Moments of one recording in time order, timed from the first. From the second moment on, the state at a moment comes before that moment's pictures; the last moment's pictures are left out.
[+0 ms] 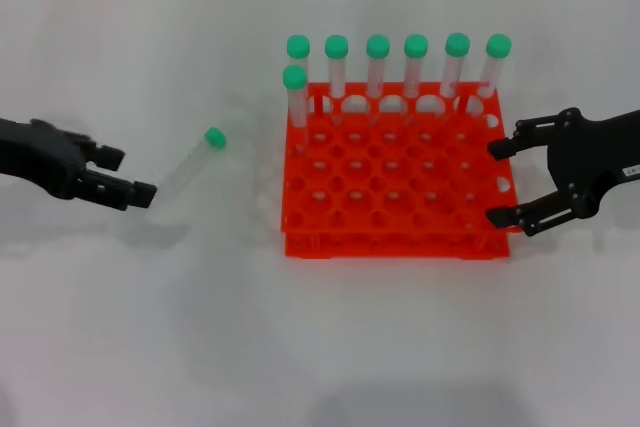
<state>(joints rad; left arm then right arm) -0.57 -1.91 0.81 0.97 2.30 1.73 -1.96 0.66 1.95 -0.96 -0.79 -2.09 -1.60 1.40</state>
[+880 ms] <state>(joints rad) -0.74 -2.01 0.99 0.91 2.68 1.48 -2.32 0.66 1.96 -0.96 -0.79 -2.09 -1.59 1.37</state>
